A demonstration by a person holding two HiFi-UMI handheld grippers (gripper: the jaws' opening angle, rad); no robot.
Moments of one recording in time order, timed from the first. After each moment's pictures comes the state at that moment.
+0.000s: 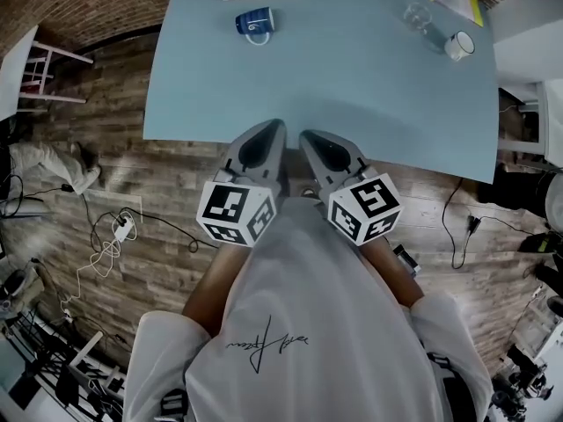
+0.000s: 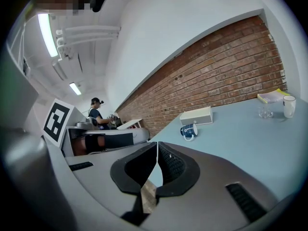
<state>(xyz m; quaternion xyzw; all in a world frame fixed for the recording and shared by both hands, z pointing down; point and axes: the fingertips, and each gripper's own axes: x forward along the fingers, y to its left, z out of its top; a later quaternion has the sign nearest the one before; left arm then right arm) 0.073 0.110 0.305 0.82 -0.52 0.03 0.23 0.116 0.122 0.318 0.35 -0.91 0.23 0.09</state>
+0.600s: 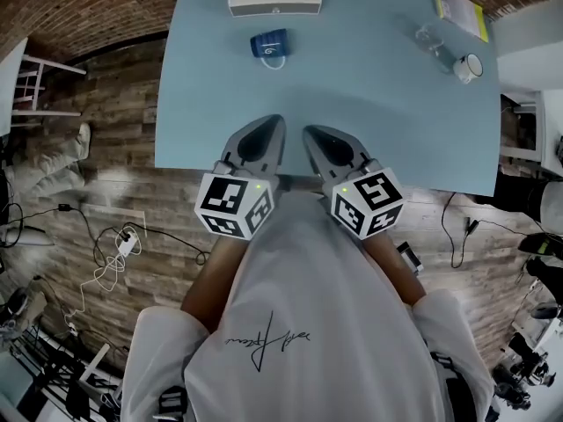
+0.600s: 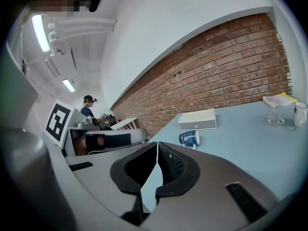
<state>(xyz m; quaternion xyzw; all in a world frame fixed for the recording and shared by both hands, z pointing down) 0.015 0.032 0.310 0.84 -0.49 0.03 0.24 0.064 0.045 0.320 0.37 -0.89 0.23 0.11</state>
